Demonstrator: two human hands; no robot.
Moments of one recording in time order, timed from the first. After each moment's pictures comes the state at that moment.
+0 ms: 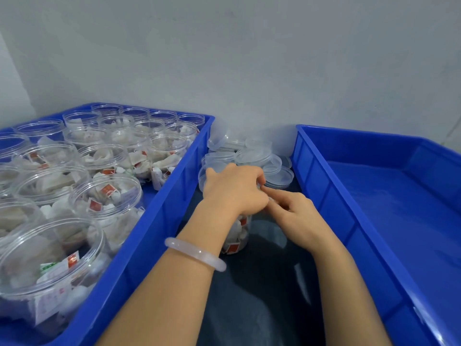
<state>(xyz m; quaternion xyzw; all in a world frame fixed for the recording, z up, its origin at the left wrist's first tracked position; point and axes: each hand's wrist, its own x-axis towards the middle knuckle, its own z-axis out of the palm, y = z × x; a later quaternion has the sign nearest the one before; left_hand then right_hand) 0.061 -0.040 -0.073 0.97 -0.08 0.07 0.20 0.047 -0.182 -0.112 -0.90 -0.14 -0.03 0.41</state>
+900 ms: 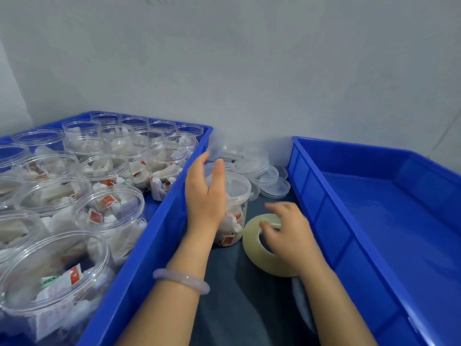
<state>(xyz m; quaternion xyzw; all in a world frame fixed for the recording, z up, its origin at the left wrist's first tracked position) 0.065 -0.016 -0.108 0.70 0.02 0.32 0.63 0.052 -0.172 -0.137 -0.94 -0.06 -0.12 0.30</state>
